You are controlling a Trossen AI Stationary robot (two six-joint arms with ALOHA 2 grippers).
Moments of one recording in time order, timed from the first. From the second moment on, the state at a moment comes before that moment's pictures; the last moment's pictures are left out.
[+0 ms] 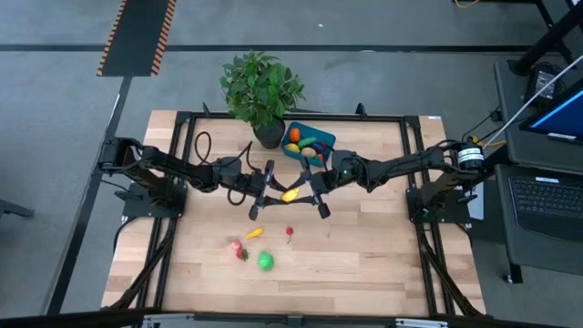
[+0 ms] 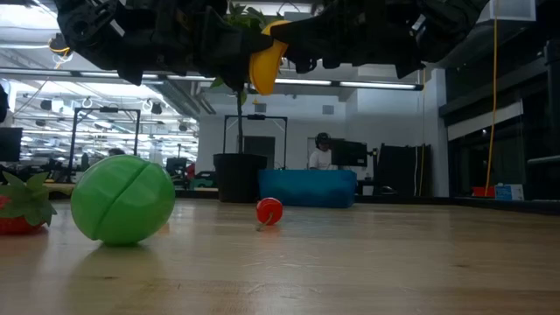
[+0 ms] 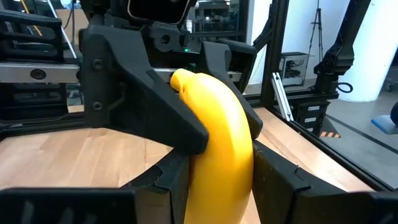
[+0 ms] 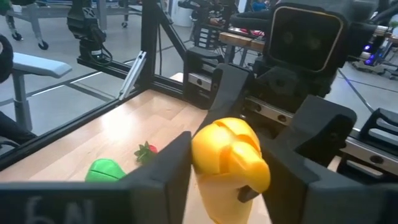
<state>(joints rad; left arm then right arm) 0.06 1.47 0.54 0.89 0.29 0.03 -0.07 1.65 0.85 0.67 -0.42 -0.24</state>
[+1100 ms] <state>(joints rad) 0.05 1.47 0.54 0.90 0.30 0.01 -0.07 1.65 0.85 0.66 -0.47 -0.24</state>
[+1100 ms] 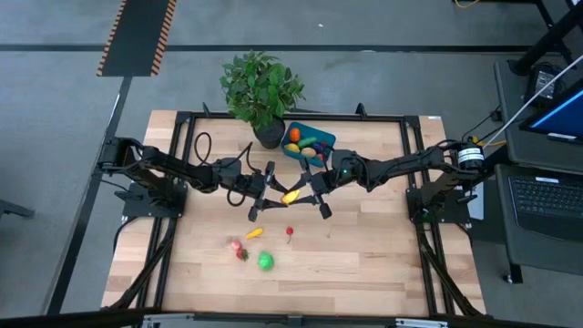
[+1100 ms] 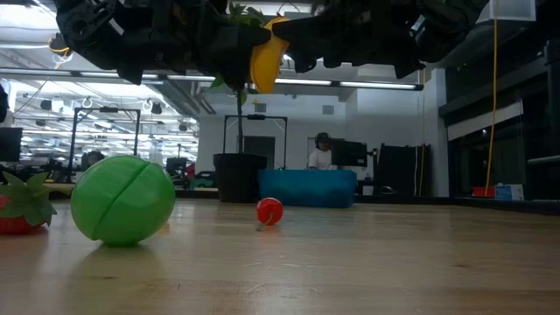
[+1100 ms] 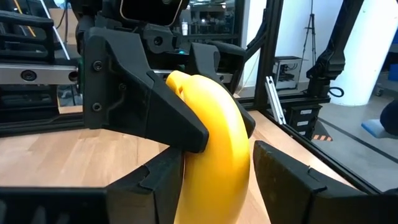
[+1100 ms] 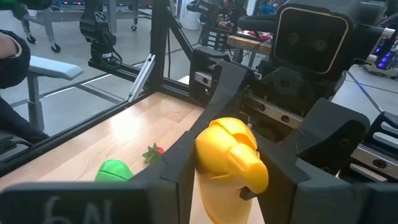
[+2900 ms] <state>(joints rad) 0.07 1.15 0.38 0.61 0.23 0.13 -0.32 1.32 0.85 -0.01 -0.43 -0.24</state>
